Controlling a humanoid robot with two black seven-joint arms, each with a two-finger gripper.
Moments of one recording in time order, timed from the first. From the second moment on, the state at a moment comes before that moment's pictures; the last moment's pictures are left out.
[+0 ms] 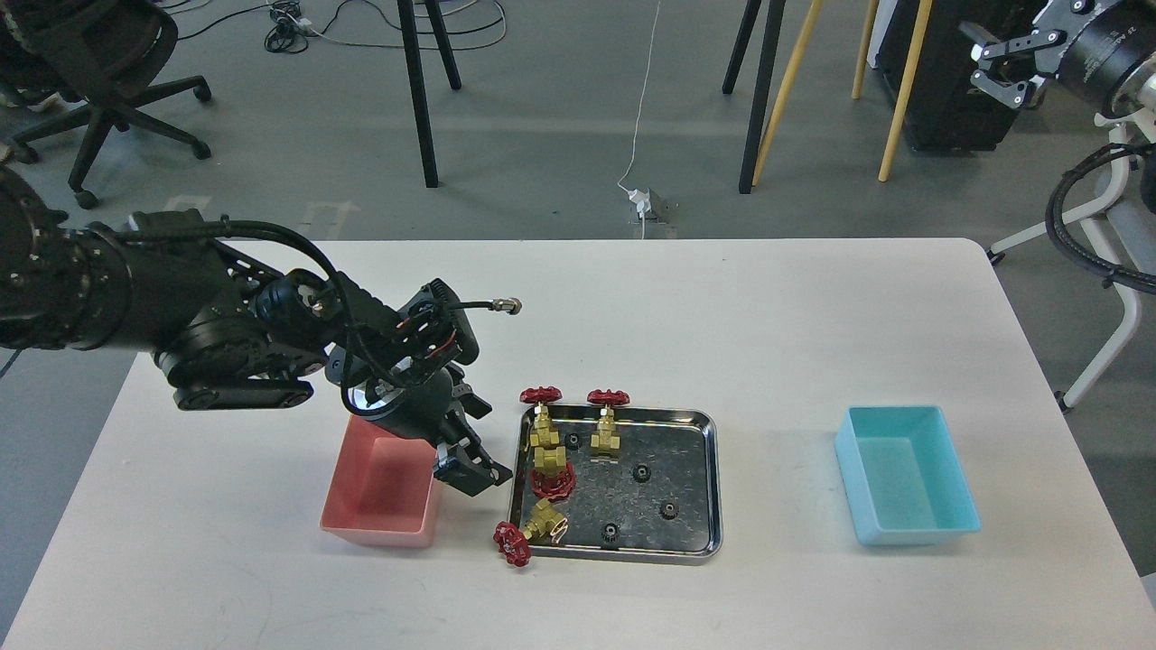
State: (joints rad) left arm -1.53 0.19 0.96 -1.16 1.27 0.01 -0.49; right arm 1.08 -0.60 0.67 0.57 0.01 0.49 -0.06
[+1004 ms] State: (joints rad) left arm -1.42 0.09 0.90 -1.03 1.23 0.06 -0.49; right arm 1.05 -0.61 0.67 0.57 0.01 0.49 -0.06
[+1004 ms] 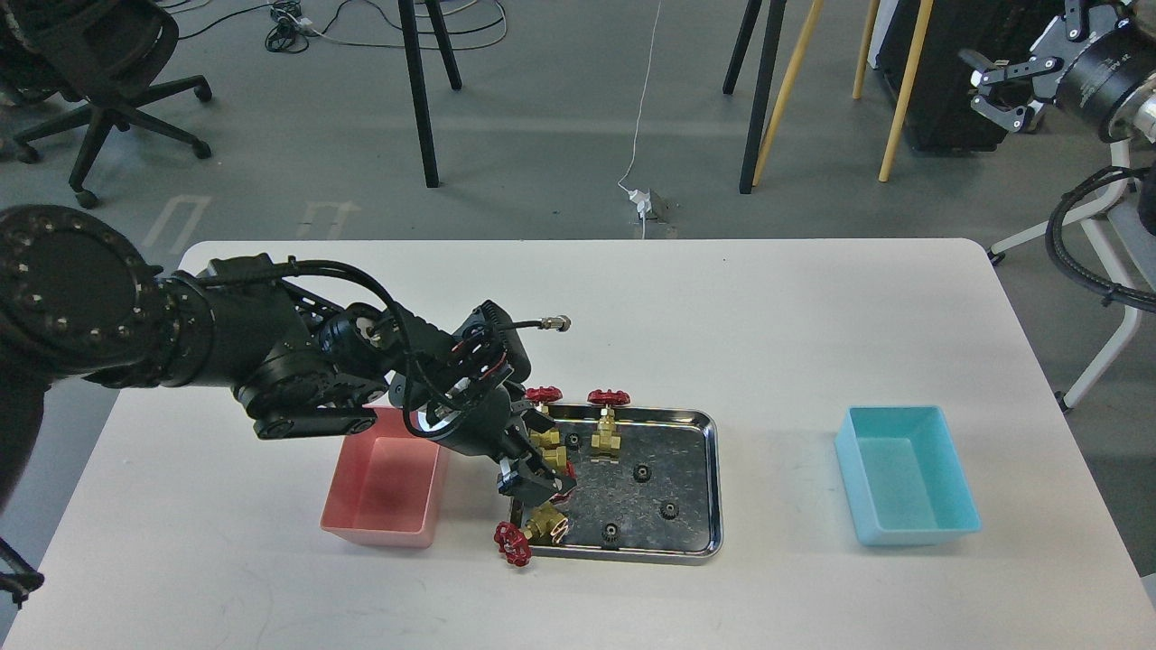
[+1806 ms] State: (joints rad) left arm -1.38 0.09 0.90 -1.00 1.24 0.08 -0.49; right arm 1.04 -0.62 0.68 0.57 0.01 0.49 -0.06
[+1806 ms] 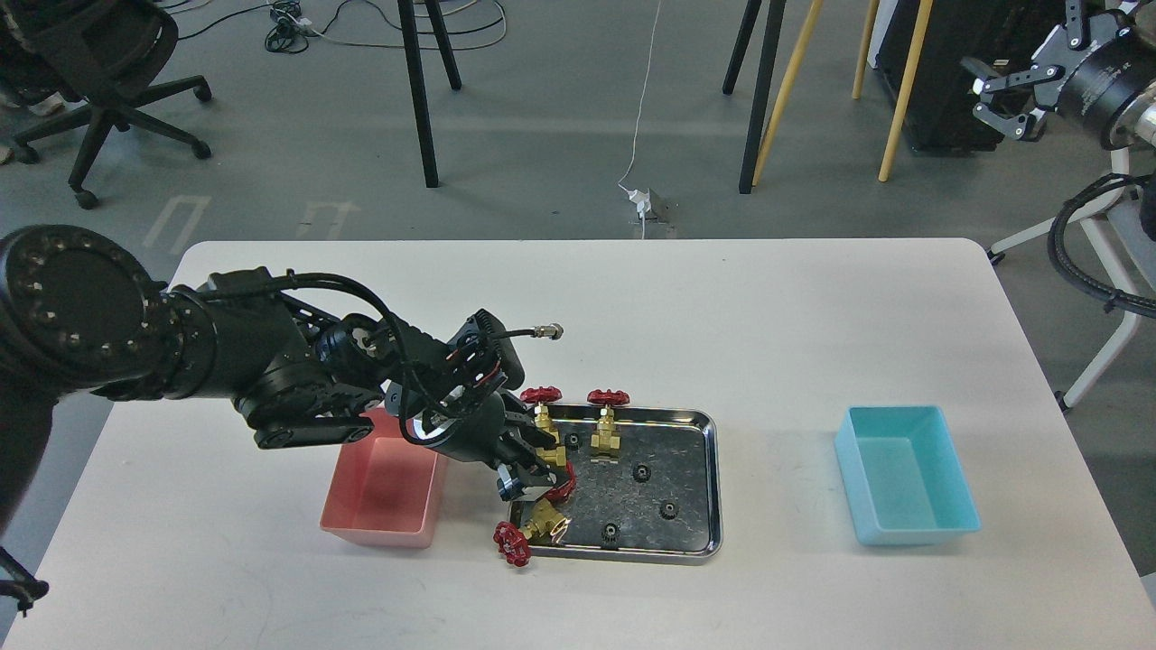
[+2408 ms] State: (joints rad) left arm -1.38 0.11 0.90 -1.02 1.24 0.11 -0.49; right arm 1.04 -0.62 0.68 0.57 0.01 0.49 -0.06
